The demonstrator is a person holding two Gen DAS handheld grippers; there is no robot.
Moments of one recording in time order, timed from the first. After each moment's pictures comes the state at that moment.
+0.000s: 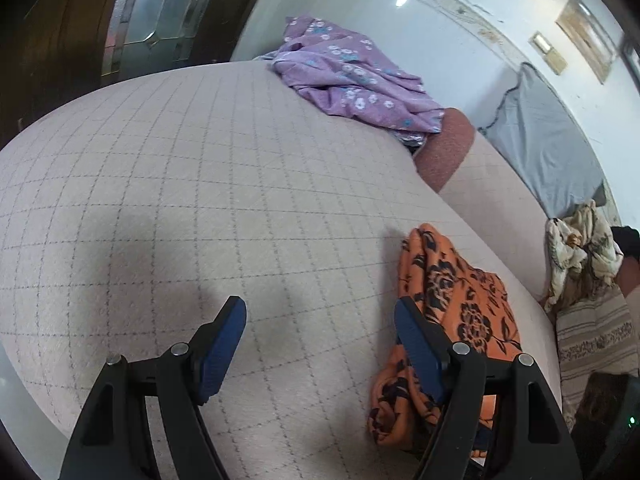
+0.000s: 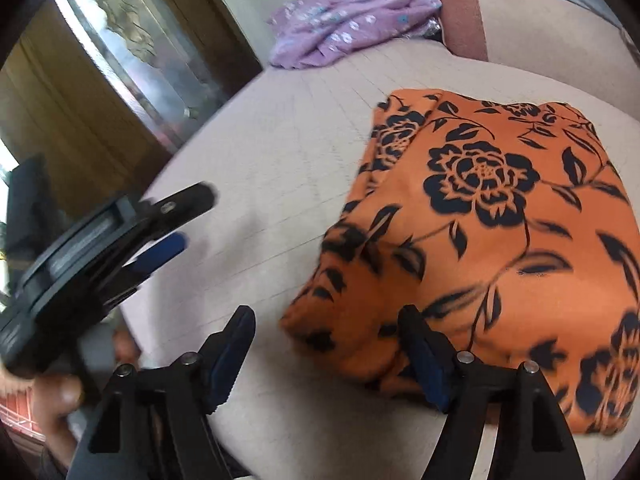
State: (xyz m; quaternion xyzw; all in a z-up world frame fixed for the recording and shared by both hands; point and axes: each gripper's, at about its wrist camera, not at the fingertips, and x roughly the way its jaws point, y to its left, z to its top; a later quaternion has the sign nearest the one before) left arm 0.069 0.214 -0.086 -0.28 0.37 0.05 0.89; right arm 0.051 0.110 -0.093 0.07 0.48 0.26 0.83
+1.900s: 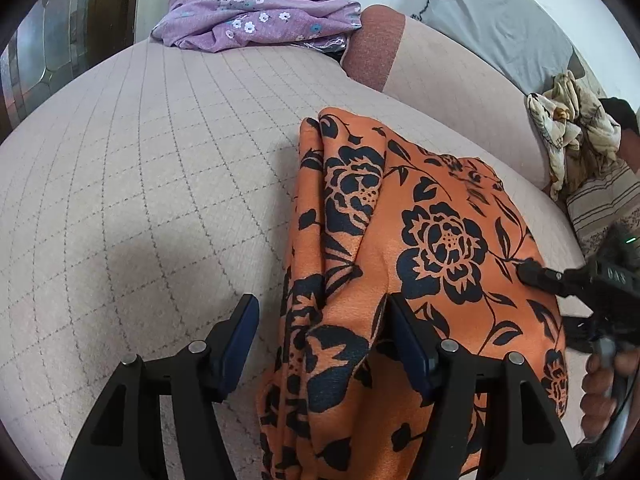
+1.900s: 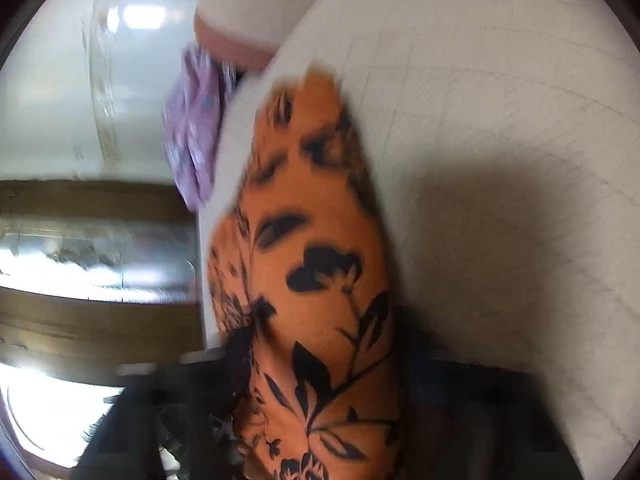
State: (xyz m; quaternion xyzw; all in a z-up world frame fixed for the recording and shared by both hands) left arm 0.140 0.111 -0.123 -0.14 0.46 -0.04 0.88; right arm 0.184 -0.107 -0.153 0.40 0.53 0.18 0.73
